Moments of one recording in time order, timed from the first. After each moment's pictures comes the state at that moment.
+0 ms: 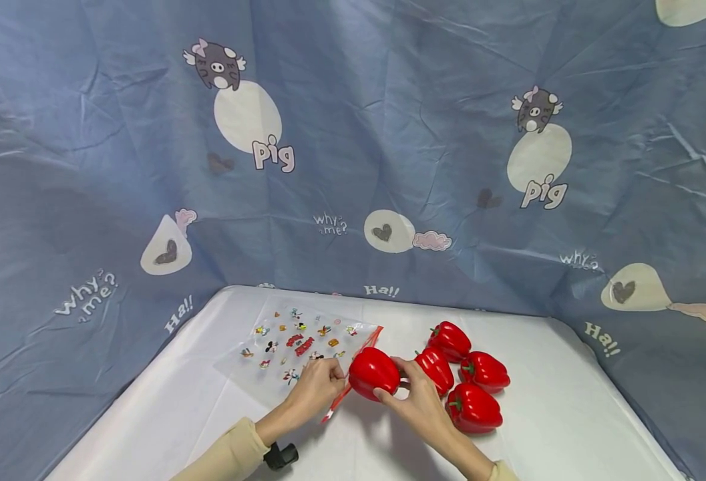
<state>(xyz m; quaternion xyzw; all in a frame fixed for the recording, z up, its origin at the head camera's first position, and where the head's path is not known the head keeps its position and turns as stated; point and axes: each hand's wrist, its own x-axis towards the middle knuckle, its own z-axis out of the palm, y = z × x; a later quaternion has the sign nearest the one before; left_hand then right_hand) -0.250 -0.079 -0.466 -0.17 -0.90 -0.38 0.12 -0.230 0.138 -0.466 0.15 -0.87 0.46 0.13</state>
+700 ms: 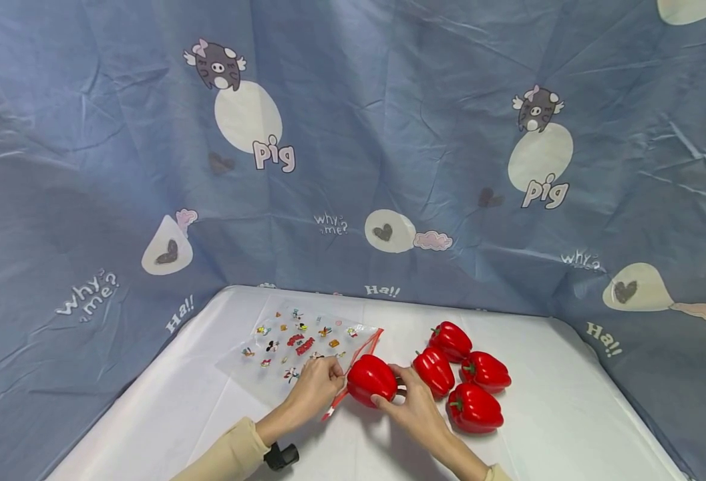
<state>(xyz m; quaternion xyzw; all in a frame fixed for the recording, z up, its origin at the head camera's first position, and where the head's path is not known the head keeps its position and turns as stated) -0.252 -0.080 -0.467 -0.17 -0.90 -0.39 0.13 -0.235 0.135 -0.482 0.15 -0.88 0.45 0.09</state>
